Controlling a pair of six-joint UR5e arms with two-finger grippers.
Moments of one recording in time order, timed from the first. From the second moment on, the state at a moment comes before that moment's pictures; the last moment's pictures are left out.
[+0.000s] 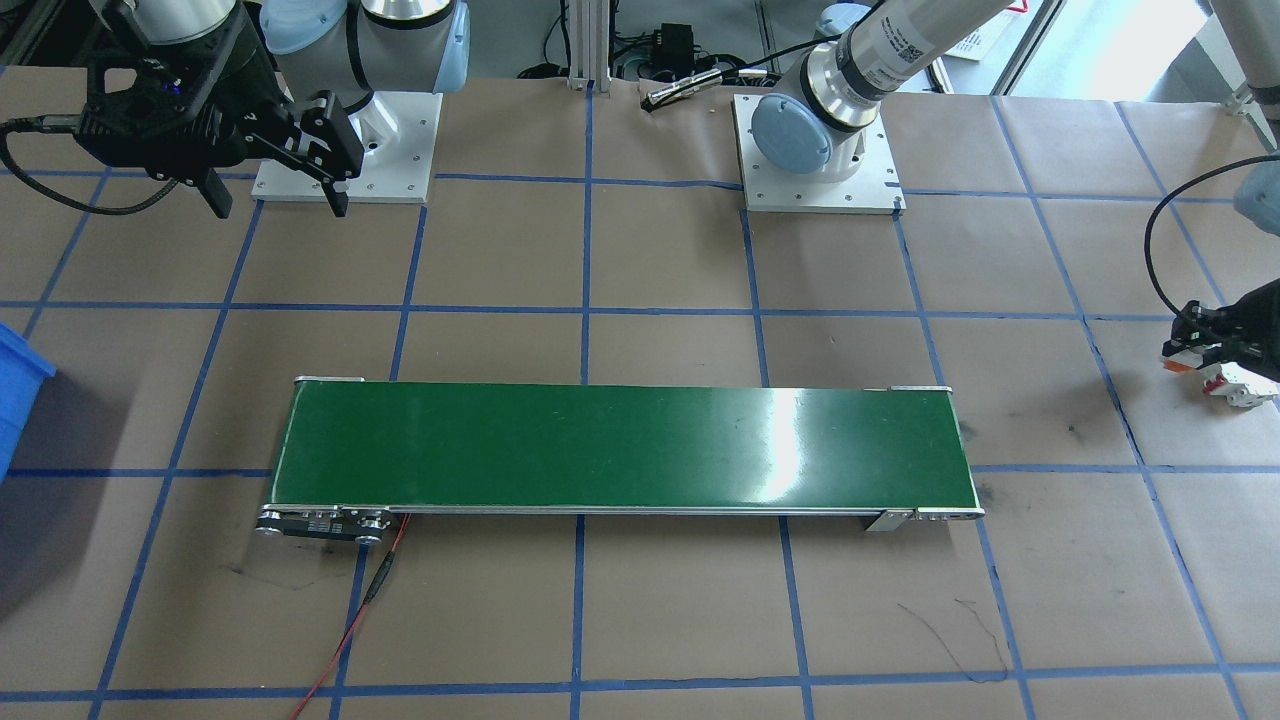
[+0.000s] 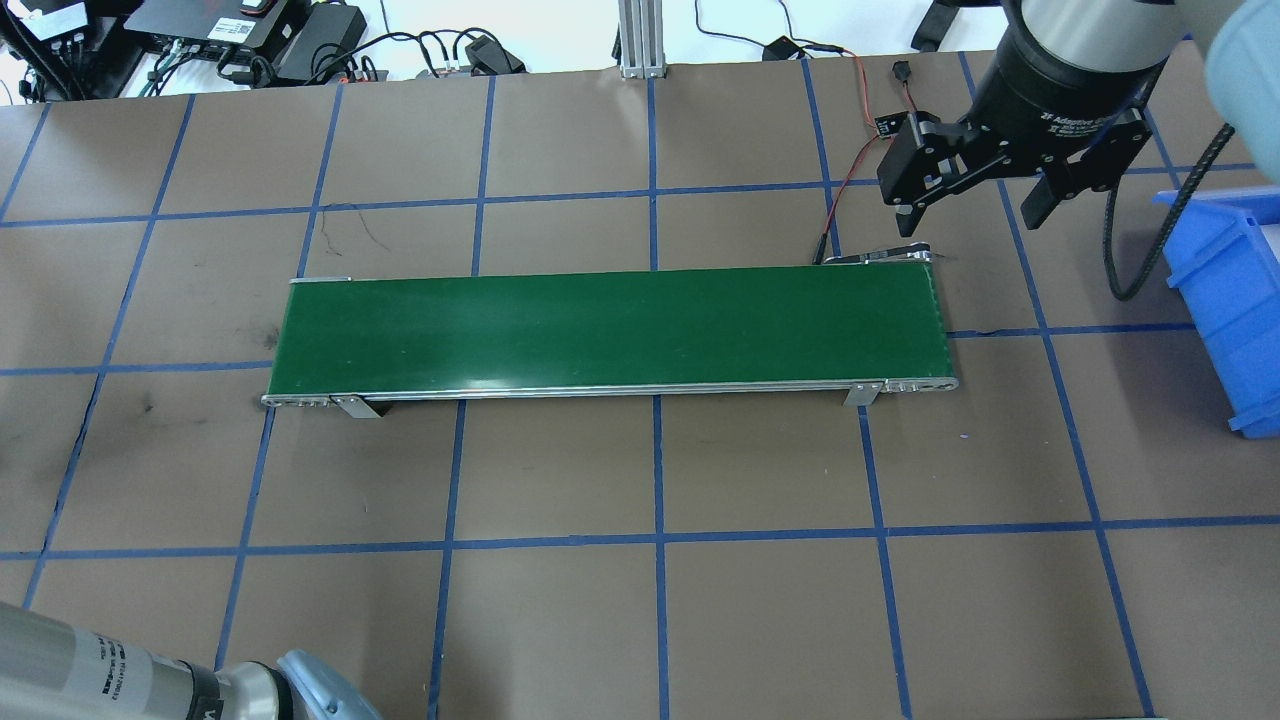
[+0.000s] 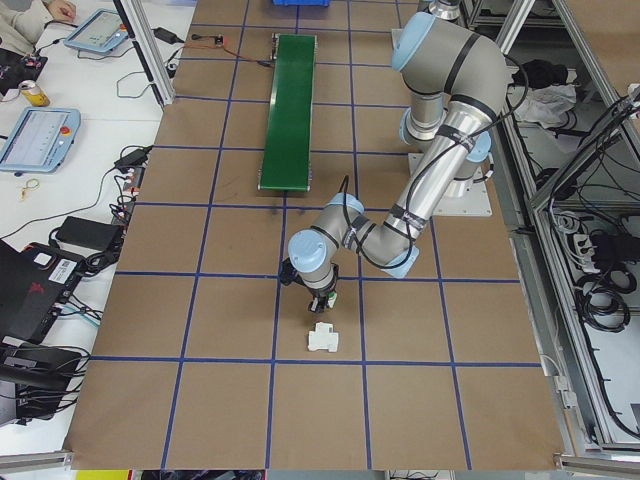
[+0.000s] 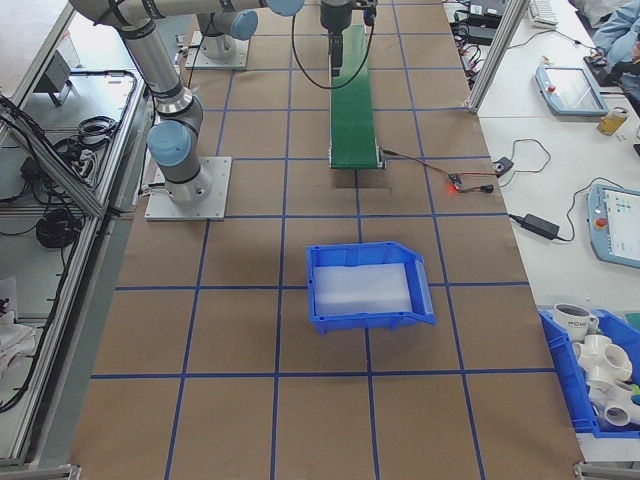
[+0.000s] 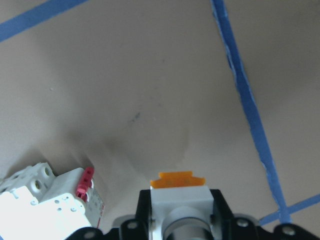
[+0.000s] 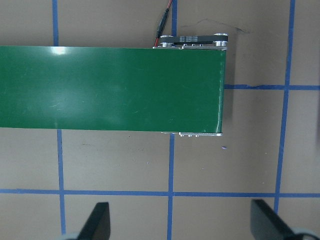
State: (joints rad) left arm -0.61 -2.03 -1.69 -1.10 1.71 1.36; right arm 1.57 -1.63 1.54 -1.50 -1.56 -0.02
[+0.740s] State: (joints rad) left arm -0.87 -1.71 -1.70 -1.32 1.64 1.02; right arm 1.57 -1.63 1.54 -1.50 -1.56 -0.02
